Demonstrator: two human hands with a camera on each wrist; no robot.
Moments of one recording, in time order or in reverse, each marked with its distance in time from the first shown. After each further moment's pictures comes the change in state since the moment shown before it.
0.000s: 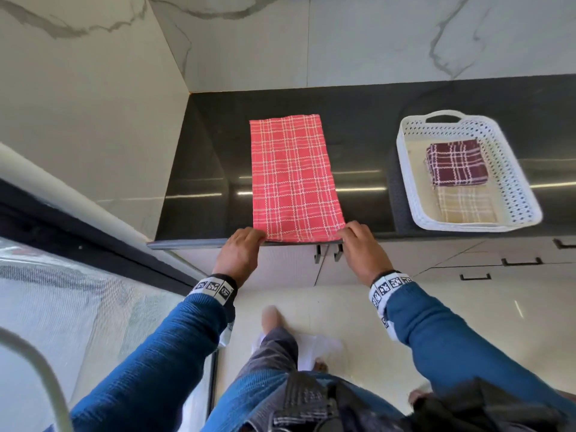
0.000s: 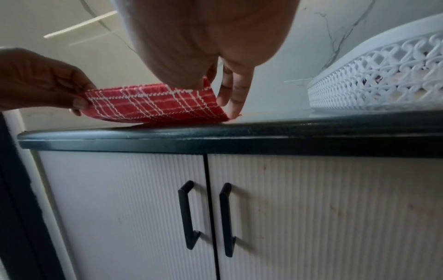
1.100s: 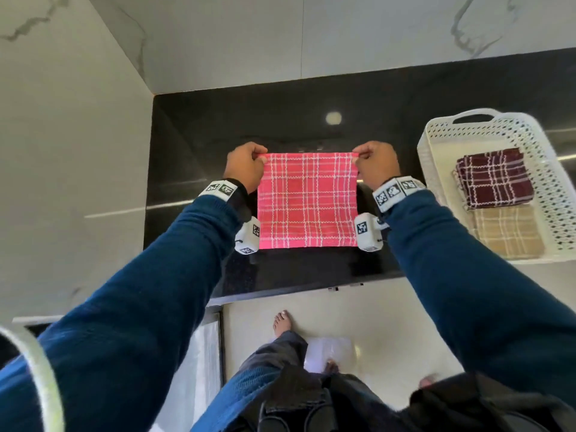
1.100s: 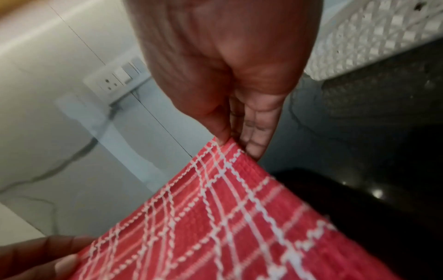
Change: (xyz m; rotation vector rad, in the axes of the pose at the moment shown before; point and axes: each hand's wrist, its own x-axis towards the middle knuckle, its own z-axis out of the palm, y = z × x) left_hand 0.307 -0.049 -0.026 -0.354 -0.053 -0.303; right_hand 0.266 0.065 -0.037 0.476 0.183 0.677
